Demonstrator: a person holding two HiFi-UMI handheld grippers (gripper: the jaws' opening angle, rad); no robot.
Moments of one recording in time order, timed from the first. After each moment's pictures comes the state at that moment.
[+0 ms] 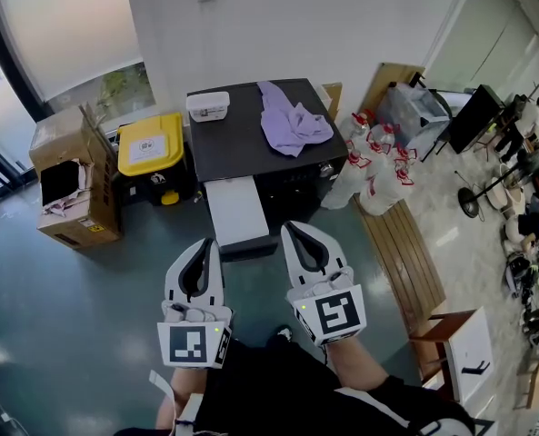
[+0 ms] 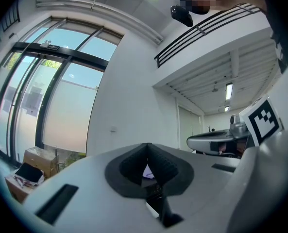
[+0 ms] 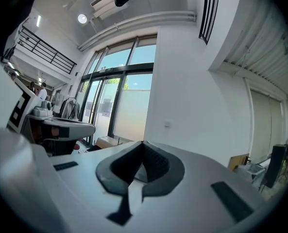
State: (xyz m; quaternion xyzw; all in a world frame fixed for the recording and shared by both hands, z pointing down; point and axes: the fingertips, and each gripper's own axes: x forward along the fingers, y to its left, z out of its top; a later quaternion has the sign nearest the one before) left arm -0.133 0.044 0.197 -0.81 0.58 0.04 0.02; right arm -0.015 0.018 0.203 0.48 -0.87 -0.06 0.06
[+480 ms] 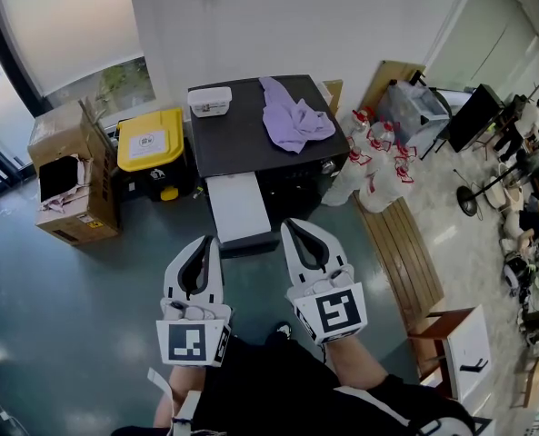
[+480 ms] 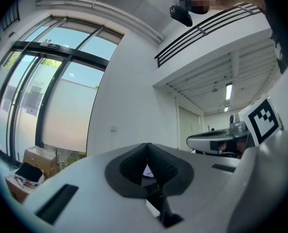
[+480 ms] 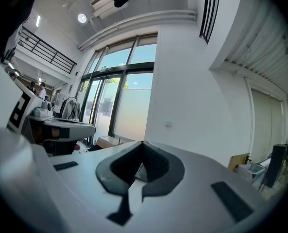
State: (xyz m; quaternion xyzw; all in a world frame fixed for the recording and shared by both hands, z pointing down) left arm -0.144 0.043 0.202 -0.81 0.58 0.04 0.02; right arm -0.027 0.018 0.206 0.48 -0.87 -0.05 0.06
